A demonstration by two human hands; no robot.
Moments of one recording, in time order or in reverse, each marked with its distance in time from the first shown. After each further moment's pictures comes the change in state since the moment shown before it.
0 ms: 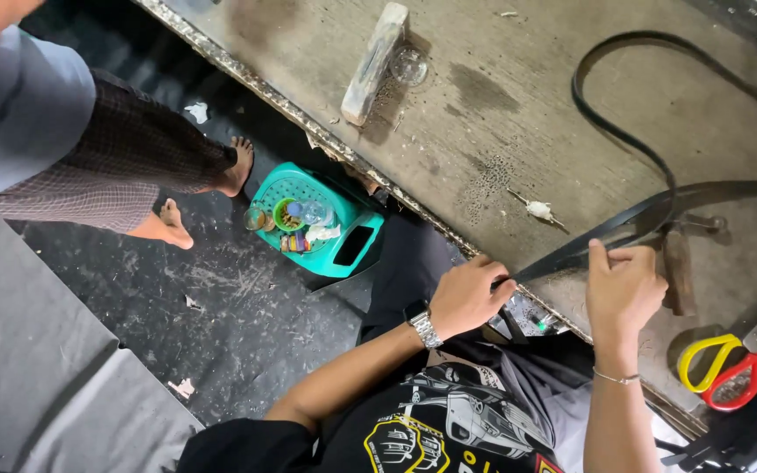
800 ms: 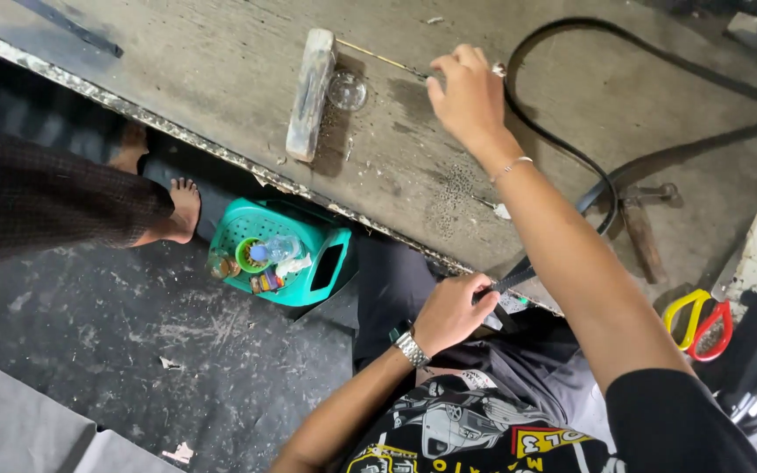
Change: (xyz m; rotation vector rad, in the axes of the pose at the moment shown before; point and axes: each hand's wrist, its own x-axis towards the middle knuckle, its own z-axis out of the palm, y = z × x) left_hand 0.004 -0.019 -0.010 -0.173 -0.196 0.110; right_hand 0.166 -0.234 0.091 0.062 -0.034 -0.712
